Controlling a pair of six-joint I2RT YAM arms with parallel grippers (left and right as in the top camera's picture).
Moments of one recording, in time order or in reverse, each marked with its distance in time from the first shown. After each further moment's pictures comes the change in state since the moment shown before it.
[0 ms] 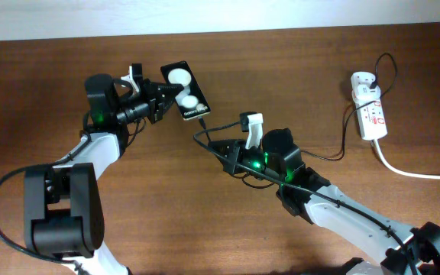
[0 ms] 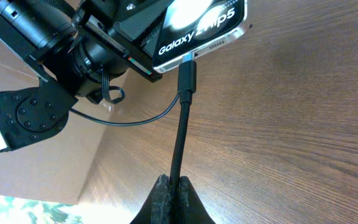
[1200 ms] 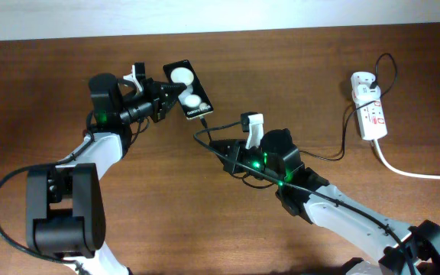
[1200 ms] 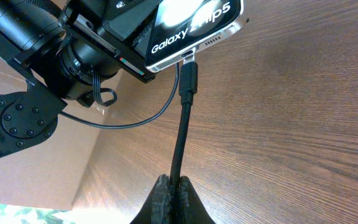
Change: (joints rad) left arm -0.023 0.000 0.000 0.015 -0.027 0.001; right arm 0.000 0.010 -0.003 0.000 0.031 0.001
